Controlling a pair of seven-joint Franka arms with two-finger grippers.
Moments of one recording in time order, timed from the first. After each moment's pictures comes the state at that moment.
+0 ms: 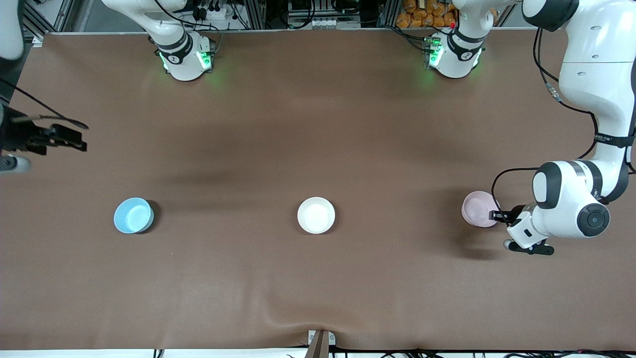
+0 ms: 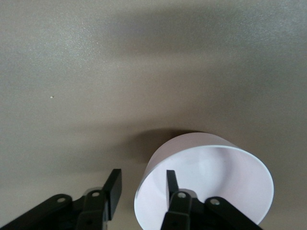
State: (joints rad) left arm 0.16 0.71 -0.13 -1.57 0.08 2.05 0.13; right arm -0.01 0.12 -0.07 -1.58 0.02 1.56 -0.17
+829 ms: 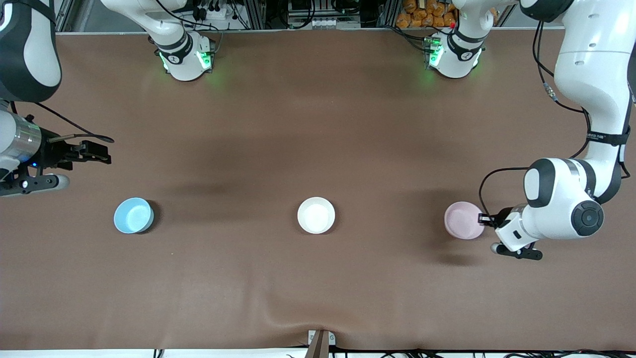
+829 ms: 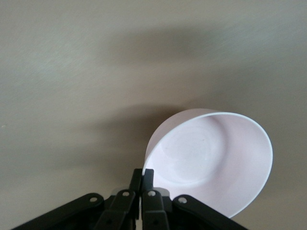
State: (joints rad) left arm 0.15 0.67 -0.25 -1.51 0.03 2.02 0.07; right arm 0.05 0.18 -0.07 -1.58 0.02 1.60 -0.18
